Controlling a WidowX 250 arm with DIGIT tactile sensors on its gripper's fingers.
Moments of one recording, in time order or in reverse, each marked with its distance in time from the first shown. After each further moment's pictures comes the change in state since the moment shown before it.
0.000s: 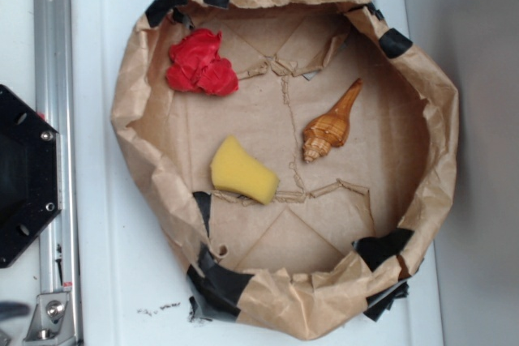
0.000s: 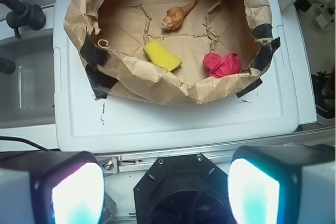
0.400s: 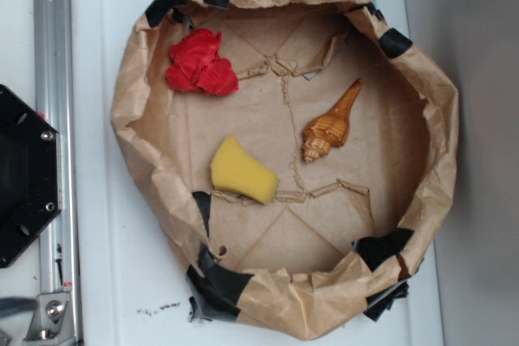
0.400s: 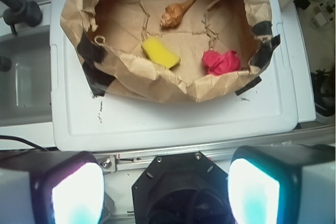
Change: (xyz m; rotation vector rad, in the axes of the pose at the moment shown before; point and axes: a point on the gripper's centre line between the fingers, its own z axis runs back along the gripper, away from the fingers) arm -0.001 0.000 -0.004 0.002 0.011 -0.006
